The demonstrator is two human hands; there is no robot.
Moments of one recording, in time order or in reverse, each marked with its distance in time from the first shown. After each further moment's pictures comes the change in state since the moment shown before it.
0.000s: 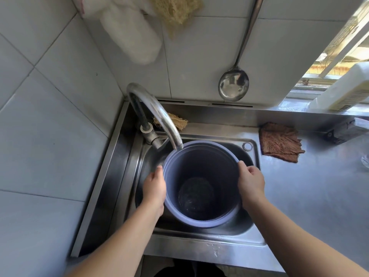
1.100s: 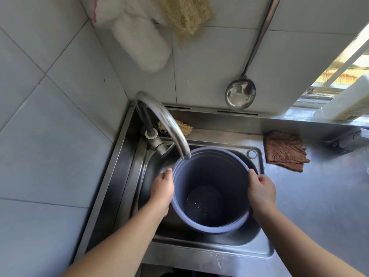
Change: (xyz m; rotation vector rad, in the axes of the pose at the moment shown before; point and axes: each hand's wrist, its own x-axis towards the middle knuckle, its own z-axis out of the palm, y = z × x) left_hand 0.019 0.008 0.007 0.124 -0.118 -0.015; right_hand 0.011 0.003 -0.007 -0.123 0.045 -0.074
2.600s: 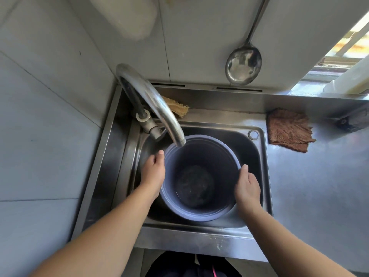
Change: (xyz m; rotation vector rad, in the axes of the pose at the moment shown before) left_hand 0.038 -0.018 -0.005 0.159 0.094 0.082; right_hand -0.026 0.038 0.035 -0.005 -0.055 0.192
